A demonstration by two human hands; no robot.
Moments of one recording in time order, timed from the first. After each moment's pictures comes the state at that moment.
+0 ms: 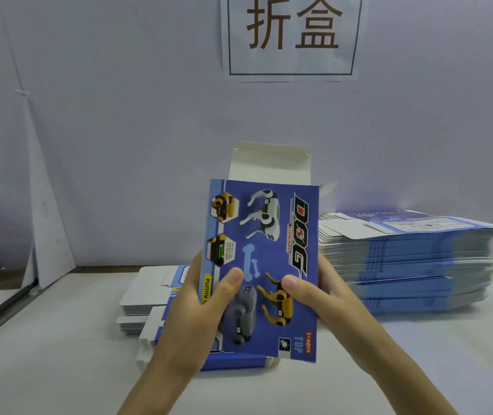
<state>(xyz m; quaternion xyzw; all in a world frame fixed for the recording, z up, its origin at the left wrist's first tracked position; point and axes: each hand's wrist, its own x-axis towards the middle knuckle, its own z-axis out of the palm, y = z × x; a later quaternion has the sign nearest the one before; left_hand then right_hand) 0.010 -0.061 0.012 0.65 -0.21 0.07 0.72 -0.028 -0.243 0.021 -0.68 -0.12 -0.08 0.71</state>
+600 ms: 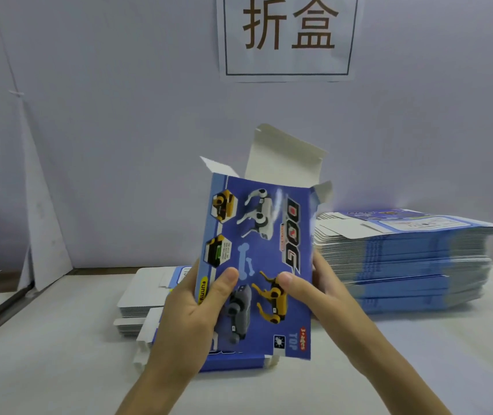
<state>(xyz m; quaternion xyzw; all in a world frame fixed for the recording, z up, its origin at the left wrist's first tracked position) 0.007 -0.059 0.016 0.66 -0.22 0.12 0.71 -0.026 -0.241 0.020 -0.67 -0.12 -0.10 0.72</state>
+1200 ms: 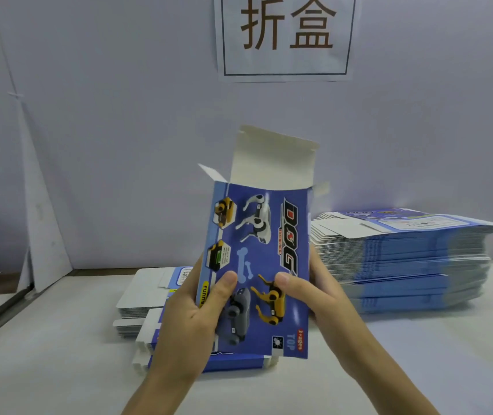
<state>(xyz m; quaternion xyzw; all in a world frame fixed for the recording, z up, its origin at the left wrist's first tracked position) 0.005 -0.065 0.013 0.66 -0.20 0.11 0.71 -0.025 -0.235 0.019 -0.64 -0.15 -0.12 0.74</state>
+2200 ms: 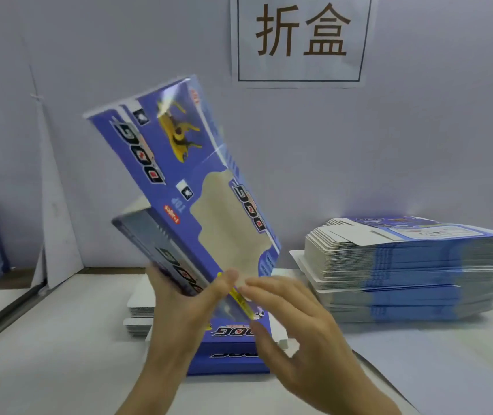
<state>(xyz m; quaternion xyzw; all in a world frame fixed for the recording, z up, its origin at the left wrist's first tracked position) 0.018 -0.053 0.015 0.58 -0.15 0.18 0.78 -0.031 -0.205 0.002 -0.82 -0.29 -0.43 0.26</state>
